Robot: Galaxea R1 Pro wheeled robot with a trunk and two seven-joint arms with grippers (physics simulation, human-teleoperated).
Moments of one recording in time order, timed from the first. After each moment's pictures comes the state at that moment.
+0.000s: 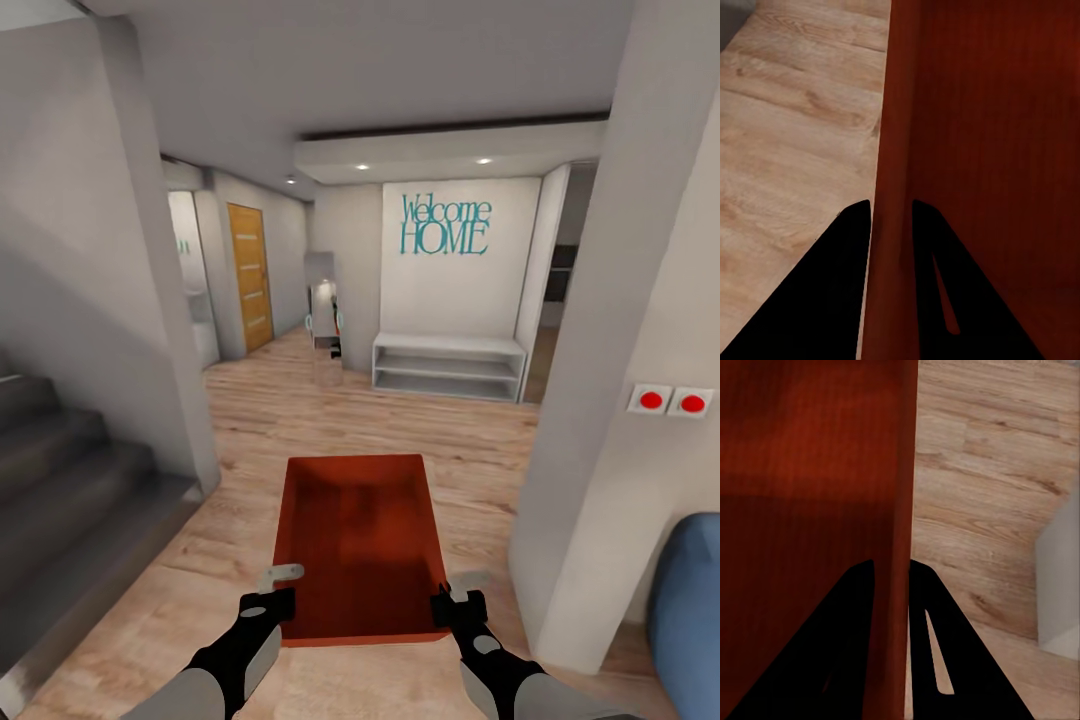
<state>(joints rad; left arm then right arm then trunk) -0.60 -0.15 -0.01 -0.29 0.05 0.04 0.26 -0.65 0.09 0.09 -0.05 0.05 -0.36 -0.13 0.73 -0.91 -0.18</state>
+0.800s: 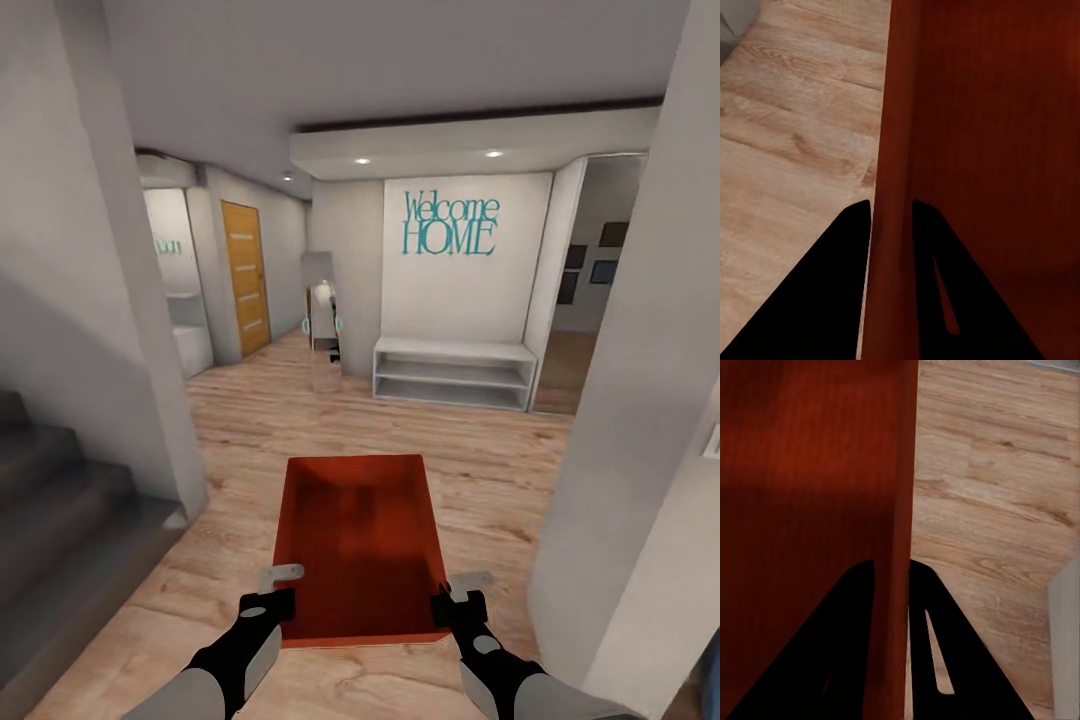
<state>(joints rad) -0.60 -0.15 -0.01 -0.29 0.05 0.04 0.26 -0.65 0.09 0.09 -0.05 0.06 -0.36 -0.13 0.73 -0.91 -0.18</state>
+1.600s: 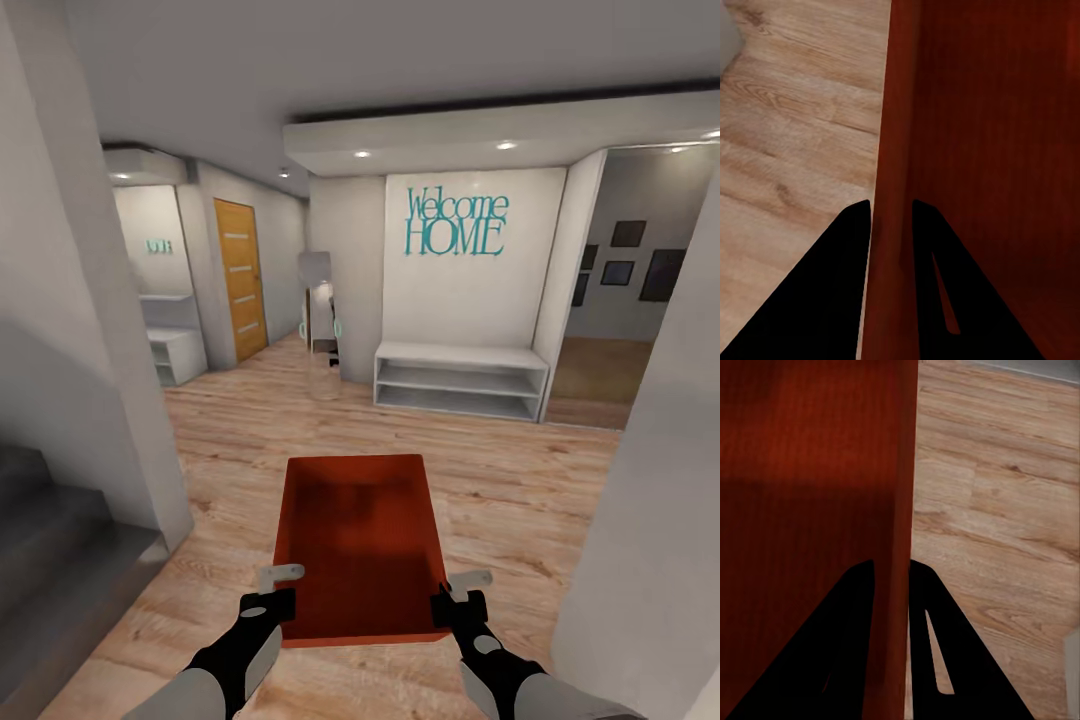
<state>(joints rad) -0.60 -0.15 -0.01 -0.29 0.05 0.04 0.26 -0.65 0.09 0.09 -0.05 0.06 -0.36 -0.13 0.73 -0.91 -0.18</state>
